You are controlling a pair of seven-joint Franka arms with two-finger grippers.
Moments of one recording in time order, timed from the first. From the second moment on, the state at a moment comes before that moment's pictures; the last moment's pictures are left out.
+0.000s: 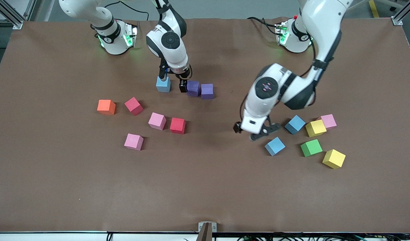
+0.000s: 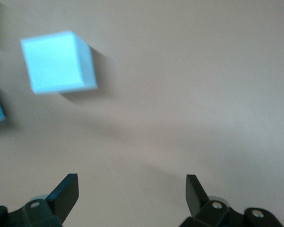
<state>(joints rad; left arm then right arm) -0.24 0.49 -0.30 -1.78 0.20 2.26 -1.09 0.92 0.27 0.02 -2.33 0.14 2.62 2.45</state>
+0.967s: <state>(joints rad) -0.08 0.64 -0.28 -1.66 0.26 2.26 -1.11 0.93 0.36 0.02 -2.25 0.14 2.62 2.47</state>
